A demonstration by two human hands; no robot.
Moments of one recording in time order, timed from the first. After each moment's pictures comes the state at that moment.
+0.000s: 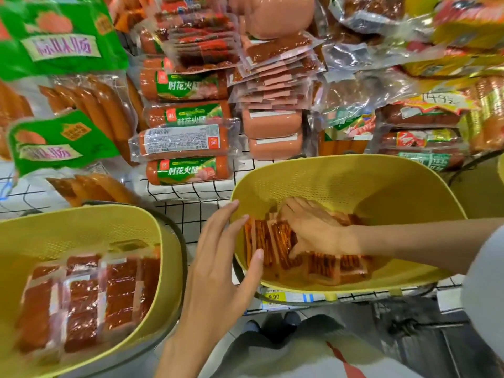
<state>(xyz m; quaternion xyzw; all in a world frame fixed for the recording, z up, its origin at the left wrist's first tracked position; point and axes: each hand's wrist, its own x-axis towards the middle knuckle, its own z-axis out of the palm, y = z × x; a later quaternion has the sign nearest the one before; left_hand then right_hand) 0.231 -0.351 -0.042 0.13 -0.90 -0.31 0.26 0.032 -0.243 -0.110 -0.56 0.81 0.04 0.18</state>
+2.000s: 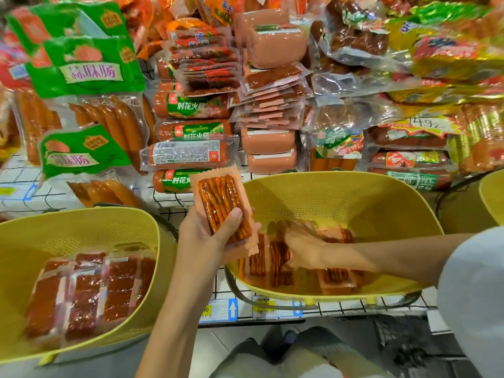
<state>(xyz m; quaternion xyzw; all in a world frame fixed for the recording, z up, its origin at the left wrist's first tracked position) 0.203 -0.350 0.009 0.29 -0.61 -0.71 0.21 0.036 -0.243 -0.113 -0.47 0.83 0.09 0.28</state>
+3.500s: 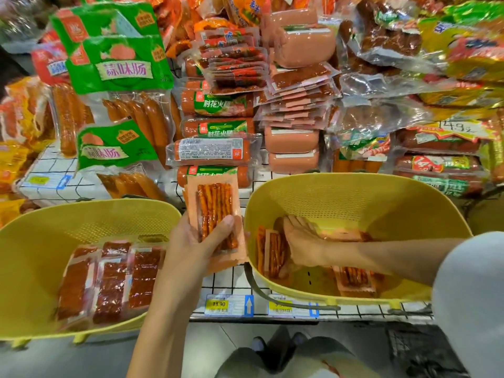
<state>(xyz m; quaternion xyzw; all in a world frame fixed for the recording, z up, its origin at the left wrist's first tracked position) 0.240 -0.377 0.005 0.34 -0.62 -0.68 0.18 0.051 -0.272 -0.124 -0.47 0.83 -0.01 0.31</state>
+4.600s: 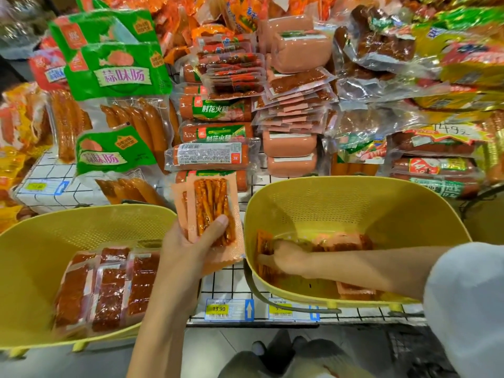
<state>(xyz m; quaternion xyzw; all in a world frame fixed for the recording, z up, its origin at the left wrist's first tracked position) 0.241 -0.383 0.004 0.35 -0.59 -0.70 0.21 0.091 -0.288 -0.096 -0.30 0.80 -0.17 0.49</state>
